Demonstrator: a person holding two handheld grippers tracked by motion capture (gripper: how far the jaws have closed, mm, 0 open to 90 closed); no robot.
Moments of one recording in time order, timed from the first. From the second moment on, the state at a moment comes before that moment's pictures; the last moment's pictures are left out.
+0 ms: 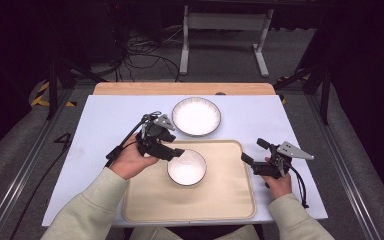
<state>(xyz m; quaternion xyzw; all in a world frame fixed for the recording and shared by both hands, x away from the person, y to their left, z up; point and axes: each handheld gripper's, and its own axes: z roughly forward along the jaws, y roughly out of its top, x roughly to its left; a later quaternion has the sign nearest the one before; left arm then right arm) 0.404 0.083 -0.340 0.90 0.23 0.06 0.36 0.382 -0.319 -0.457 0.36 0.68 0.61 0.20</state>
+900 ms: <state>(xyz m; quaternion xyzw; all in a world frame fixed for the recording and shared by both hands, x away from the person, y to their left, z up) 0.369 0.144 -0.349 0.81 0.24 0.11 0.52 0.378 -0.319 -0.454 0.34 0.68 0.61 0.23</state>
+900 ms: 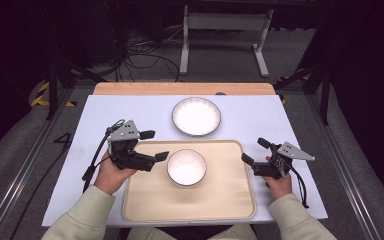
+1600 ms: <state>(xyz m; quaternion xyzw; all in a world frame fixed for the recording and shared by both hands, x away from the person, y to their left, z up) 0.355 0.200 -0.382 0.74 0.30 0.17 0.58 0.374 -0.321 -0.450 0.33 0.68 0.60 0.26</state>
